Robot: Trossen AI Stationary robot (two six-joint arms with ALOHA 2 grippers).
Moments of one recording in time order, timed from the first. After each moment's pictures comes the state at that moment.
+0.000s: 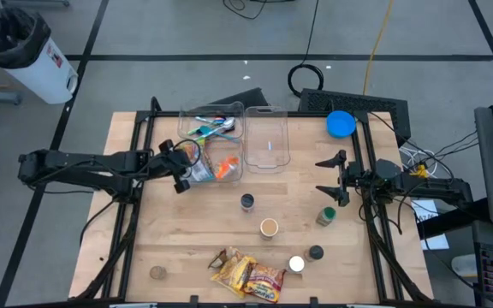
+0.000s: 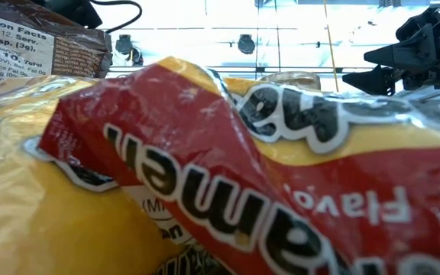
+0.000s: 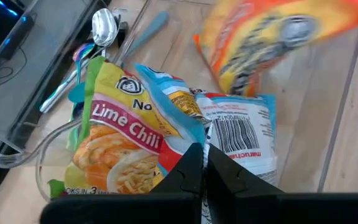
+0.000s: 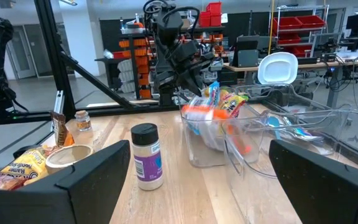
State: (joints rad) left arm 0.12 0.90 0.53 -0.50 -0.37 -0.06; right arm -0.09 0.04 0.01 0.07 -0.03 0.07
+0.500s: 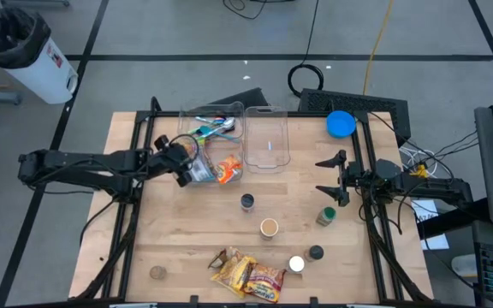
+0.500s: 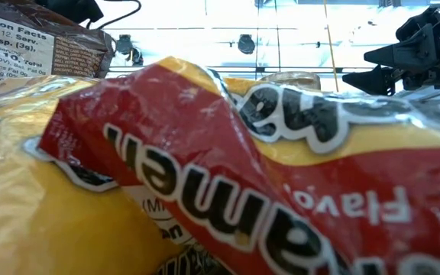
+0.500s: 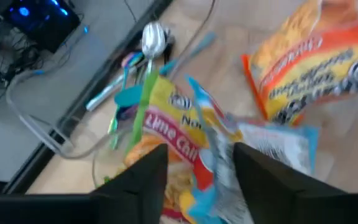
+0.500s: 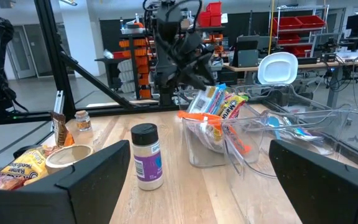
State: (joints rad) left arm 0.12 0.90 0.56 -0.50 -0.52 -0.14; right arm -0.09 0.04 0.01 0.07 -0.03 0.07
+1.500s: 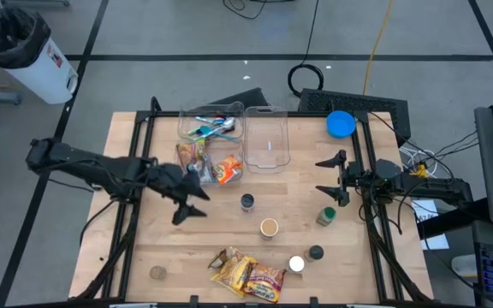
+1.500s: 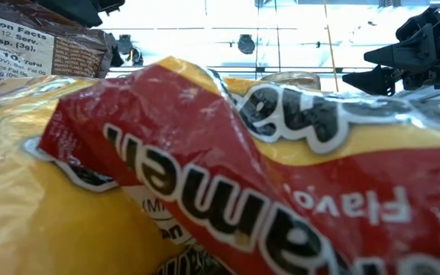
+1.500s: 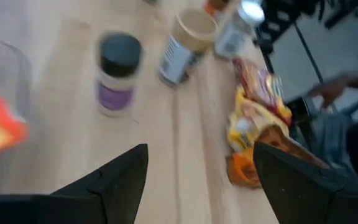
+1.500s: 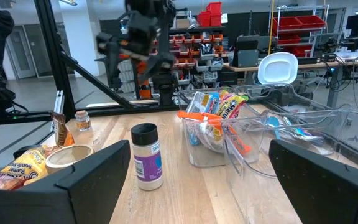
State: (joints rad) left arm -0.16 1.03 0.70 -0.29 0.18 -0.33; right arm -0.09 0.04 0.01 0.07 -0.03 0.07
